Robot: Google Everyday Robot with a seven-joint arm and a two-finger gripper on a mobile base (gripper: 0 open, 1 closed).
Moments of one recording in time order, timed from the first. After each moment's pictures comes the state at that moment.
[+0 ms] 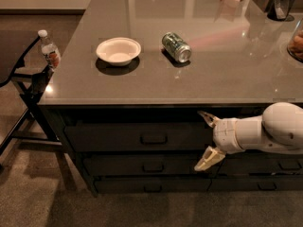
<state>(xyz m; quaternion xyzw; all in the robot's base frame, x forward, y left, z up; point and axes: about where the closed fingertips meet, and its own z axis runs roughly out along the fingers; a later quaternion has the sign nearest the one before) 0.507 -0.159 0.687 -0.64 0.65 0.10 0.39</state>
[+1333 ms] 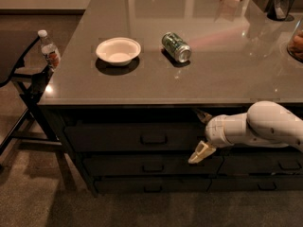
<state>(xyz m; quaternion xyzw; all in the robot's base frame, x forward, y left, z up) 0.548 -0.149 0.657 -0.65 0.64 0.08 0.39</state>
